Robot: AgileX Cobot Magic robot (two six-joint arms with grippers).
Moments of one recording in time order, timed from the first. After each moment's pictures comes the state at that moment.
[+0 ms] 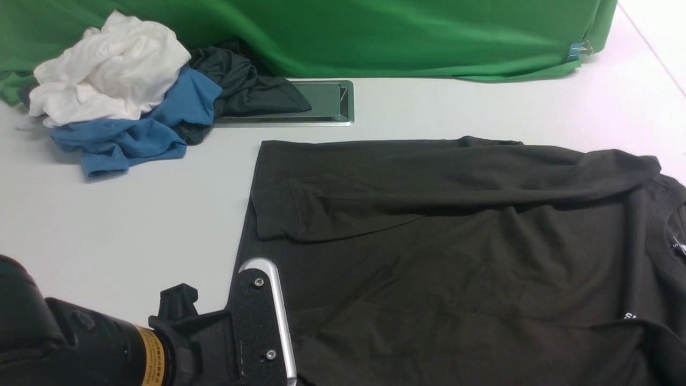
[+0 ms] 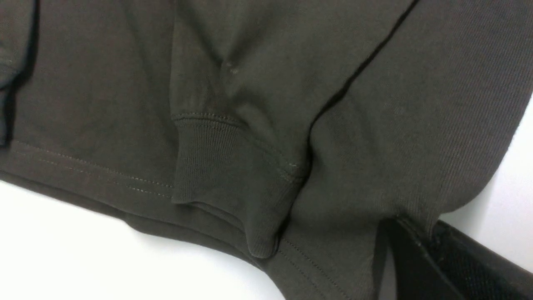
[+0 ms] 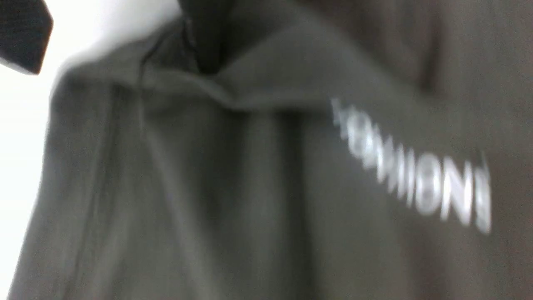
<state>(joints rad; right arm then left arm) -0.24 1.33 -0.53 -0.05 0.79 0.35 -0.80 1.07 -0.65 0.00 0.83 0.53</state>
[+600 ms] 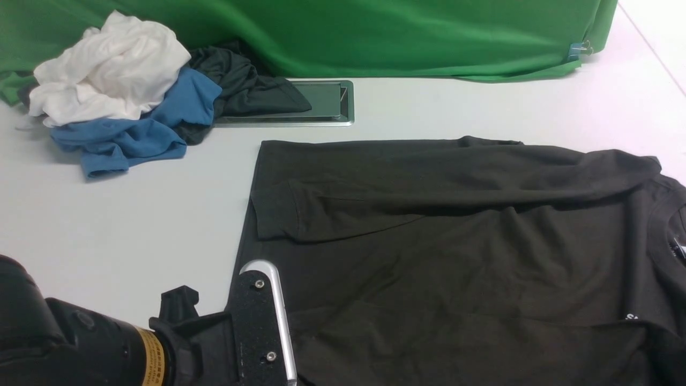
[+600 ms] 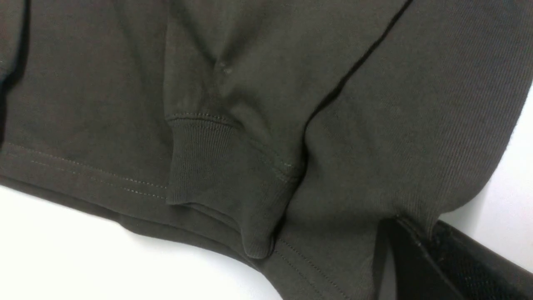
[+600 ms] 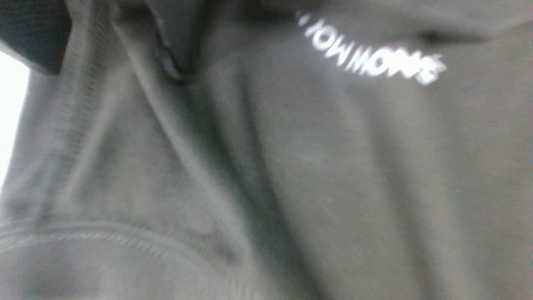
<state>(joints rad) -0.24 1.34 -0.60 -0.04 0.79 0.37 -0.80 1.07 -0.65 -0.01 0.84 0.54</state>
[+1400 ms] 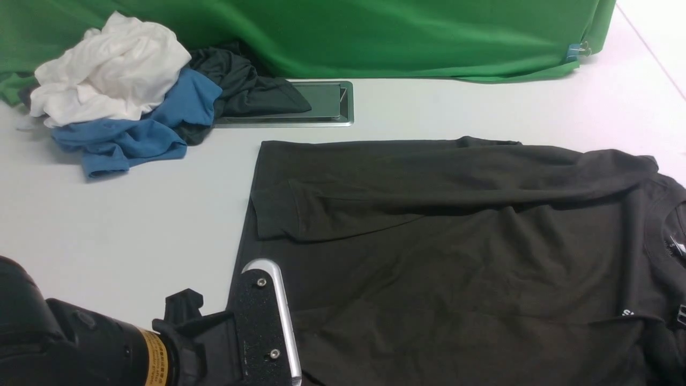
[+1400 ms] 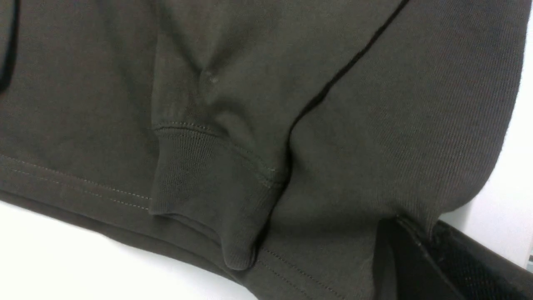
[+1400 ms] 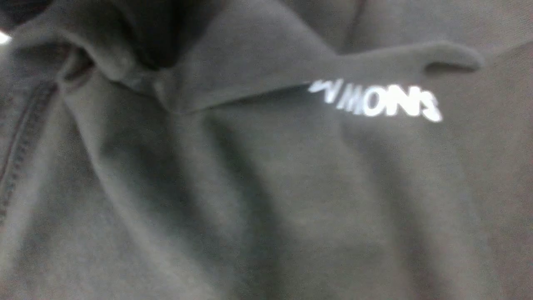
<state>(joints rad) -0.25 1.43 -0.51 0.09 0.68 0.34 -0.80 1.07 -0.65 -0.06 0.82 0.54</state>
